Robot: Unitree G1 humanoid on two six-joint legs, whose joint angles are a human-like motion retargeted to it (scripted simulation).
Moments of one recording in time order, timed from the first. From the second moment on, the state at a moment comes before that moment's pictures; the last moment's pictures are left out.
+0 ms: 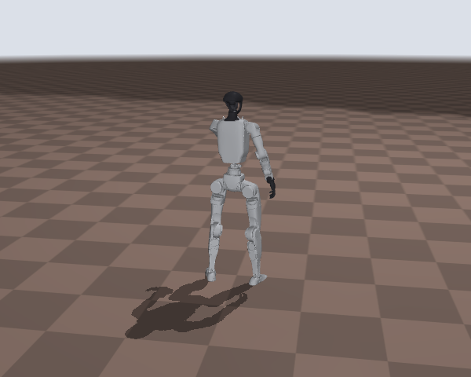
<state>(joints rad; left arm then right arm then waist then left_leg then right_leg) -1.06 0.39 -0.16 0.24 -1.29 -0.60 0.25 0.13 -0.41 0.50 0.85 0.22 -0.05 -0.06 -0.08 -0.08 0.04 0.17 0.10 0.48 -0.01 -0.16 -0.17 0.03 -0.18 -0.15 0.05 -0.01 0.26</state>
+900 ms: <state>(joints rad) -1.10 0.35 -0.22 -0.19 -1.20 -0.62 0.14 0.10 -0.42 0.49 0.81 0.20 -0.05 -0.04 -0.08 -0.08 0.06 0.17 0.11 0.51 -0.02 -0.16 -0.18 0.02 -0.16 -0.12 0.04 0.00 0.26</state>
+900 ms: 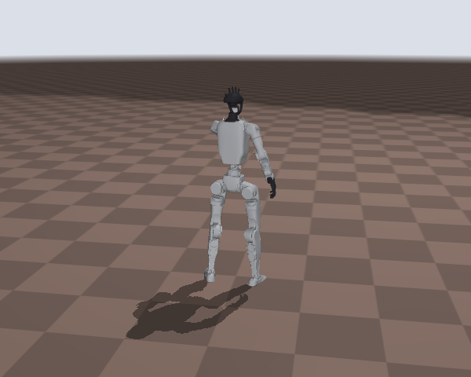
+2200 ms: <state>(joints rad) -1.04 0.34 -0.26 -0.56 -1.20 -0.58 -0.08 0.14 -0.41 0.49 0.82 0.13 -0.04 0.04 -0.07 -0.09 0.04 0.17 0.10 0.50 -0.02 -0.16 -0.19 0.02 -0.17 -0.13 0.03 0.00 0.26</state>
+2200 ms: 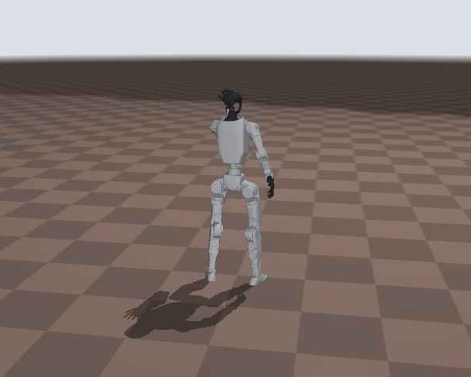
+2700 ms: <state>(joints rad) -1.09 0.34 -0.28 -0.53 -1.11 -0.64 0.08 0.14 -0.41 0.49 0.81 0.16 -0.04 -0.02 -0.06 -0.10 0.05 0.17 0.11 0.52 -0.02 -0.16 -0.19 0.01 -0.16 -0.12 0.04 0.01 0.26</state>
